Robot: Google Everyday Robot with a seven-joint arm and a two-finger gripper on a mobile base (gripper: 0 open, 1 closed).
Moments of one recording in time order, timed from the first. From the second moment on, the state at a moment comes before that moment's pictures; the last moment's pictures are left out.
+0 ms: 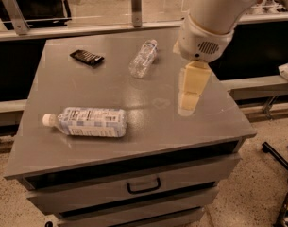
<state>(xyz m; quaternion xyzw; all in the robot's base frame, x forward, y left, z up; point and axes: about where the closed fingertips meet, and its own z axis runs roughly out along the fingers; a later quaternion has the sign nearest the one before) 0.507 -0.097 0.945 -0.69 0.71 0.00 0.14</state>
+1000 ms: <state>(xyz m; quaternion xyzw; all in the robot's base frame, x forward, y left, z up) 0.526 0.037 0.918 -0.73 0.68 0.01 0.10</state>
